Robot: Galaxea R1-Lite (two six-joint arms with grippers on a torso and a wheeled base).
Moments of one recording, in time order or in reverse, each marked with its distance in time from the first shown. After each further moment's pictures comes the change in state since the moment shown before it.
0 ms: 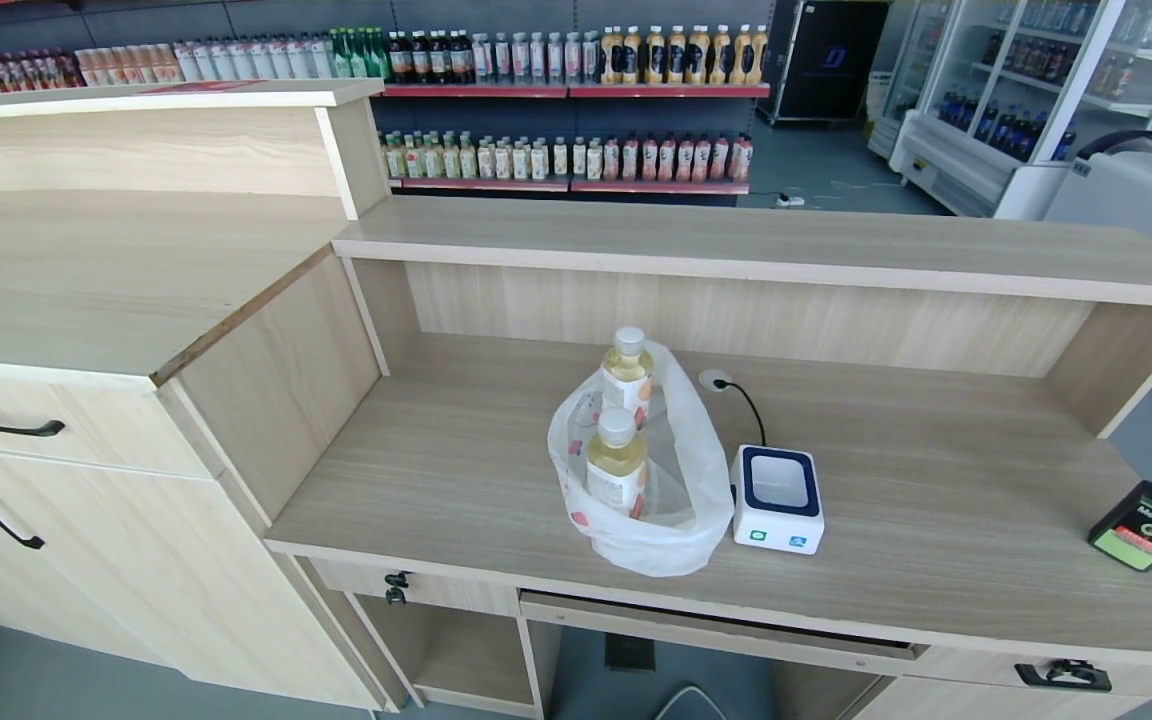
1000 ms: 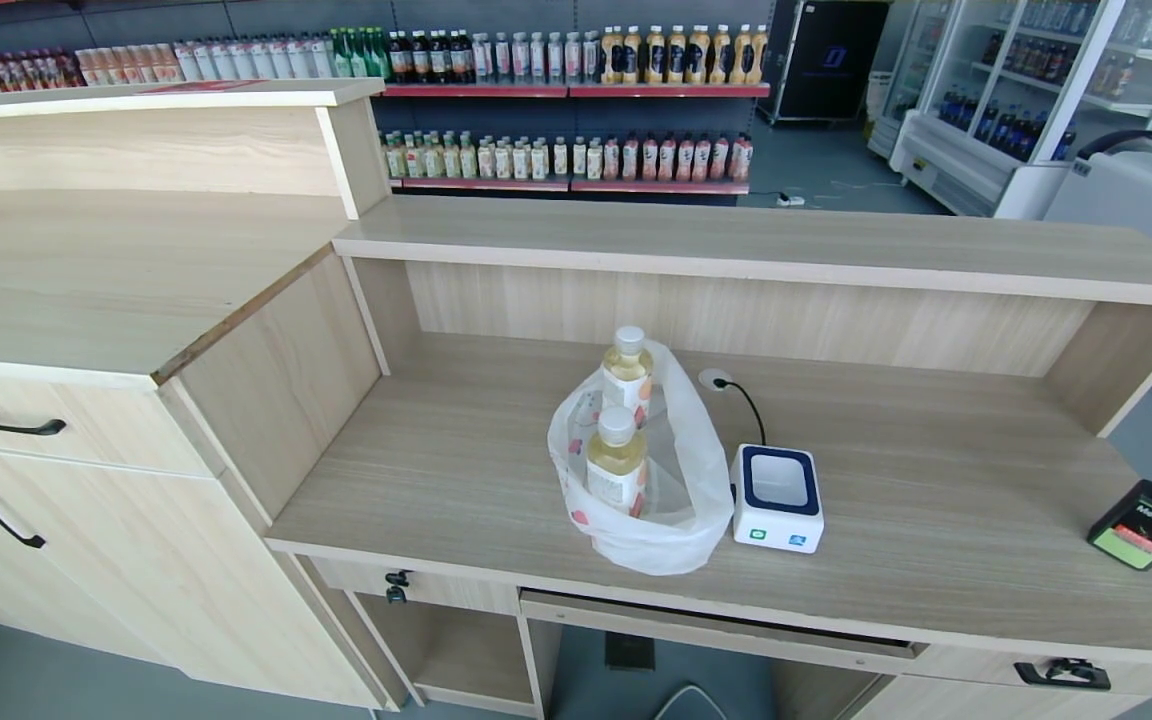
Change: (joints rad) left arm 0.000 0.000 0.000 0.000 0.000 0.000; right arm -0.019 0.145 -0.229 0.100 0.237 -0.029
